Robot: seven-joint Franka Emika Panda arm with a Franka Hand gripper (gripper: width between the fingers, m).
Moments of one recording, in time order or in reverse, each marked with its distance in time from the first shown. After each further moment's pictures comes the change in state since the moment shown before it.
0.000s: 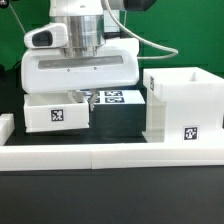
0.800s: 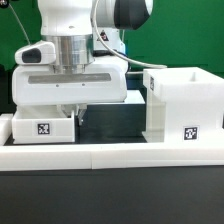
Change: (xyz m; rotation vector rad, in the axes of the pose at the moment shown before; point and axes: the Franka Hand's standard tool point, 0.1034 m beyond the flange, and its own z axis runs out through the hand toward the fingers) arm -0.015 0.021 0.029 -0.023 -0.004 0.080
